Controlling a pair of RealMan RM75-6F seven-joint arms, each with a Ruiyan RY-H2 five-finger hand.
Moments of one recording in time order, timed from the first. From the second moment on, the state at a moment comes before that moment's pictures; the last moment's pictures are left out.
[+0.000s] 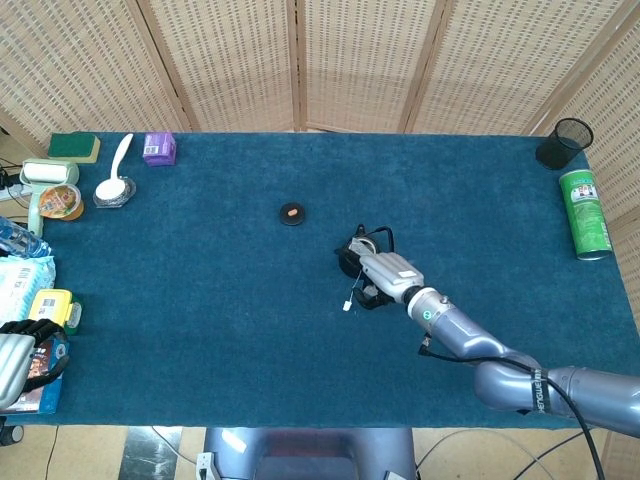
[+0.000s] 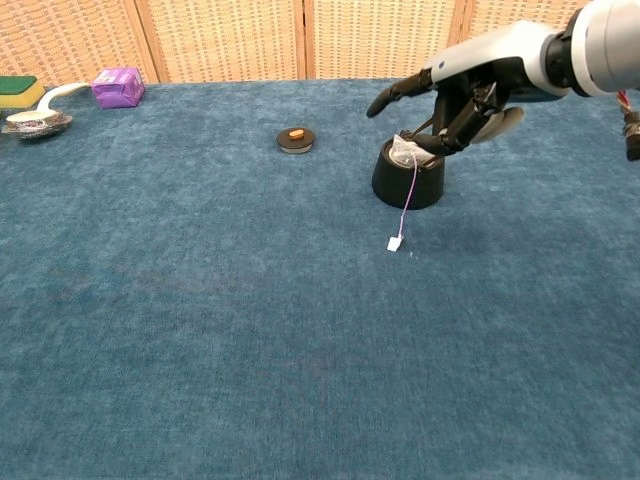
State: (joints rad) left arm -0.08 -1.08 0.04 -1.58 1.57 1.45 0.00; right arm 1.04 -1.15 0.20 -1.75 -0.72 0.51 -0.06
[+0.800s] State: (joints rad) left arm -0.08 -1.08 0.04 -1.57 1.55 1.43 0.00; right arm 1.31 -1.21 -0.02 -1.48 -0.58 0.26 0.08
